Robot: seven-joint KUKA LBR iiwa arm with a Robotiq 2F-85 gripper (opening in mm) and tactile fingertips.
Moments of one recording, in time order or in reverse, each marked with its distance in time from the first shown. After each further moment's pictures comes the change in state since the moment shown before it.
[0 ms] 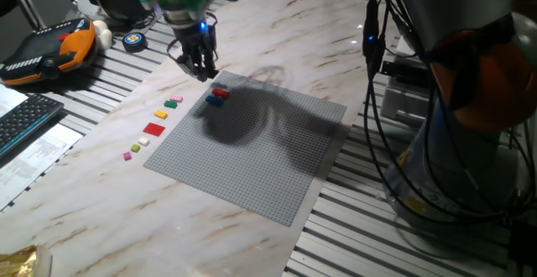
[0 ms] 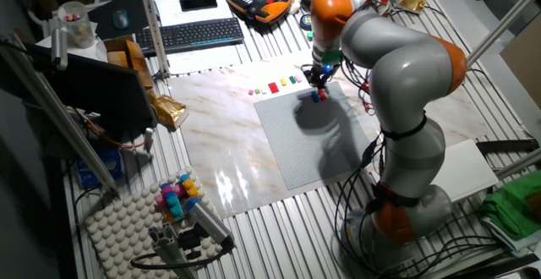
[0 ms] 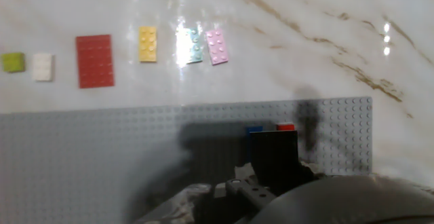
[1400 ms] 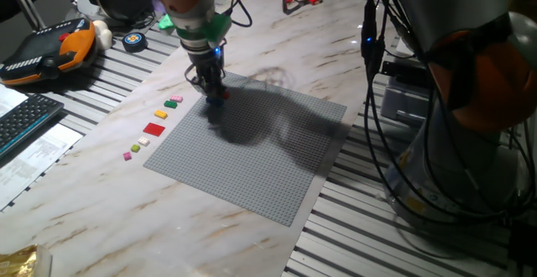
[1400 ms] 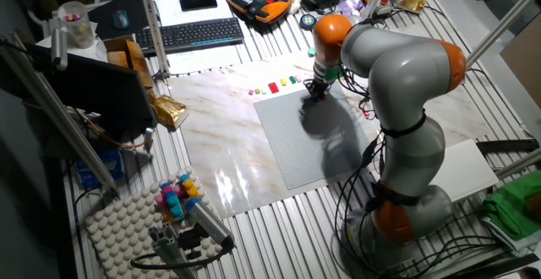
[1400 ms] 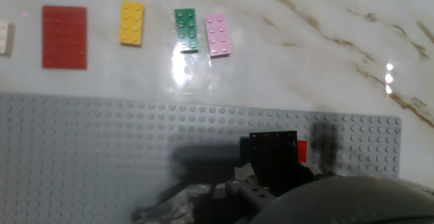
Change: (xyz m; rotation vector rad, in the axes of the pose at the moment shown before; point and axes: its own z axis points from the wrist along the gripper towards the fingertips) arm 0.001 -0.004 0.053 -0.042 -0.062 -0.161
